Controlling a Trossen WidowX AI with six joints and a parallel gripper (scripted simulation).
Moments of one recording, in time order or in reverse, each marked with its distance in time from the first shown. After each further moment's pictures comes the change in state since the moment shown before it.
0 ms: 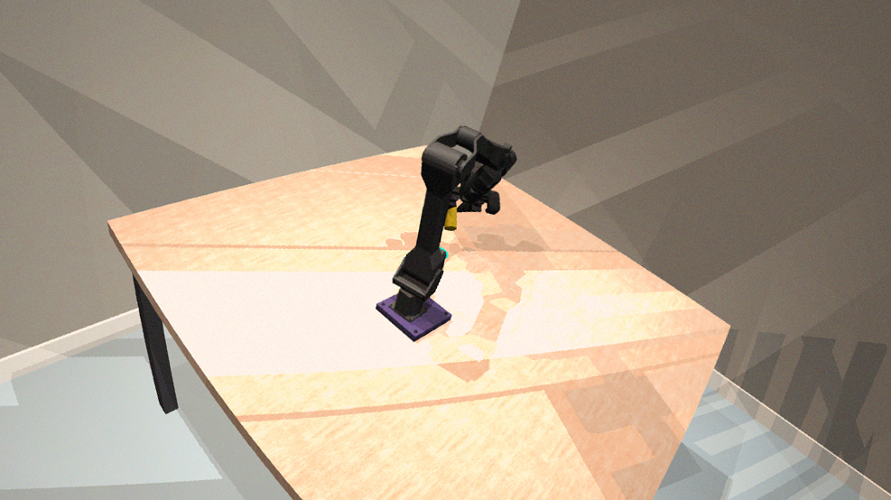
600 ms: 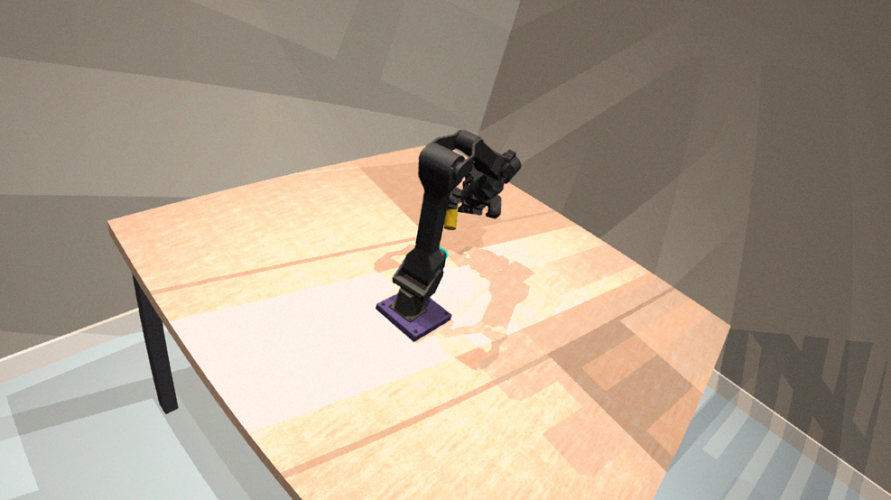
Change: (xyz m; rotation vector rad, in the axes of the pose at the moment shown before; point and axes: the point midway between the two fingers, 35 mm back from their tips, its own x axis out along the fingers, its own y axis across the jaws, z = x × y) arm 0.002 -0.005 0.000 0.025 -0.125 0.016
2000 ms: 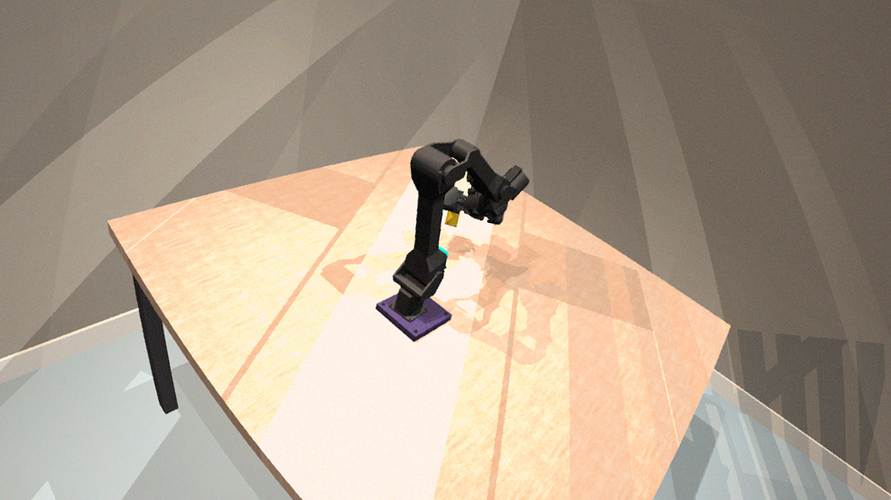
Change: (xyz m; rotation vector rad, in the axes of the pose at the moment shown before) arm -0.007 -0.007 -0.004 0.007 -0.280 0.034
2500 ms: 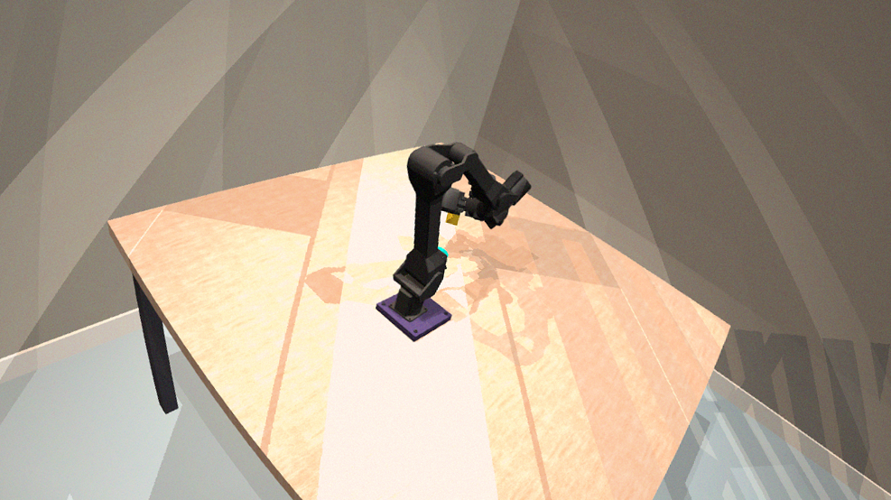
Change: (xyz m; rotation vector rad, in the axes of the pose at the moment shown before) arm -0.006 0.000 0.000 -0.020 -0.096 0.014
